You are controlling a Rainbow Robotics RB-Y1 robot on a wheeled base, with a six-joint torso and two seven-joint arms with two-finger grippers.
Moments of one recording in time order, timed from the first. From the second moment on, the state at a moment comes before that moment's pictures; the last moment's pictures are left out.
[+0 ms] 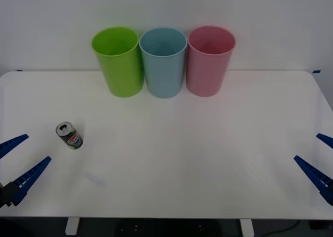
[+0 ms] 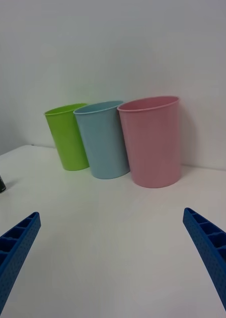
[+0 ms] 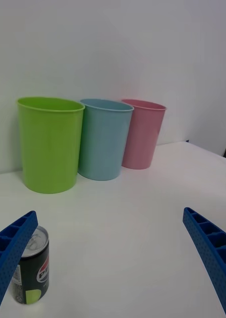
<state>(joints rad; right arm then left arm) 0.35 -0.40 -0.52 -1.66 0.96 -1.22 0.00 0.35 0.40 0.52 -1.66 -0.96 -1.22 0.00</state>
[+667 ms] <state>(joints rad) 0.35 -0.40 -0.52 -1.66 0.96 -1.22 0.00 0.36 0.37 0.53 -1.64 -0.94 -1.23 -0.01</state>
